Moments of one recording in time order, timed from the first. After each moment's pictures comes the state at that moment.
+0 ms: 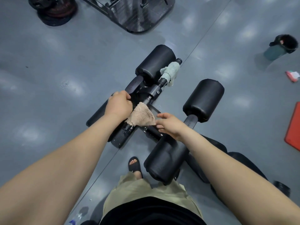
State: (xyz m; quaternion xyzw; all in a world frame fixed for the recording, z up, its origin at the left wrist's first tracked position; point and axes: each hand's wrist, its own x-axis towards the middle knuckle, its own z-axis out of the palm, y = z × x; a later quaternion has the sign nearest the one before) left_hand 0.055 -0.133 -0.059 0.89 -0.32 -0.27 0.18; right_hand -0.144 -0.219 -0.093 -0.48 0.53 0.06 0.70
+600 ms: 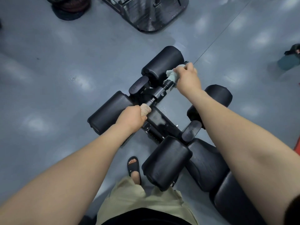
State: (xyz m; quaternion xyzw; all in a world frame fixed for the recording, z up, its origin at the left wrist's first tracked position) left_hand 0.012 -0.130 -0.067 0.86 -0.41 -0.29 0.06; right_hand -0.087 -0.373 -0.075 -0.89 0.41 -0.02 0.20
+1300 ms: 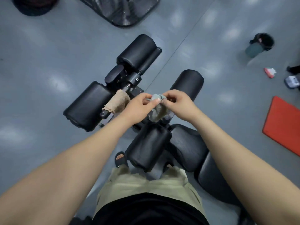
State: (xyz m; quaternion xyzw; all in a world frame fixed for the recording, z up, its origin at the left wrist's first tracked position) left_hand -0.080 -0.153 -0.058 0.73 -0.33 -0.46 0.38; right_hand -0.234 -0.270 -0.030 -0.80 0.39 -0.06 0.45
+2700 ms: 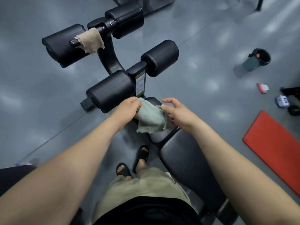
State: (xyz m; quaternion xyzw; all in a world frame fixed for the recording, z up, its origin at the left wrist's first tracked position) left_hand -0.389 -0.048 -0.058 0.74 -0.15 -0.45 0.48; right_hand -0.542 -0.205 -0.044 -0.62 0.42 0.08 0.66
